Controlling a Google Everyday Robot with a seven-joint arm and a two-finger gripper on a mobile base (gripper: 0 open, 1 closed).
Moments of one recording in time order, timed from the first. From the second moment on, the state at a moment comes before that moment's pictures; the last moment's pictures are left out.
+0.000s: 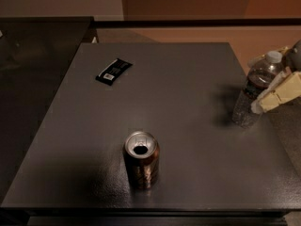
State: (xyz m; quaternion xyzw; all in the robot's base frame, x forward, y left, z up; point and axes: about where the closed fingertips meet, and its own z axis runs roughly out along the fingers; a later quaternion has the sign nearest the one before) arm 0.483 -0.235 0.934 -0.54 0.74 0.24 0.32
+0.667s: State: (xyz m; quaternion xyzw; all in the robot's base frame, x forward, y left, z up) arm 0.478 -0.227 0.941 -0.53 0.74 0.26 0.32
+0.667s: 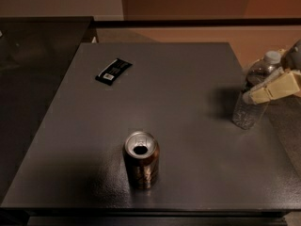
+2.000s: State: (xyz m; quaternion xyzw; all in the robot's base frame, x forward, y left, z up) arm 0.540 -0.133 0.977 -0.50 0.75 0.24 0.36
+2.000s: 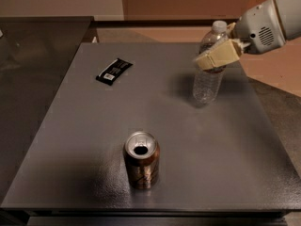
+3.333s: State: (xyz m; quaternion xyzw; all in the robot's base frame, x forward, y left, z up) arm 0.603 -0.001 0.952 -0.50 0.71 0.31 0.39
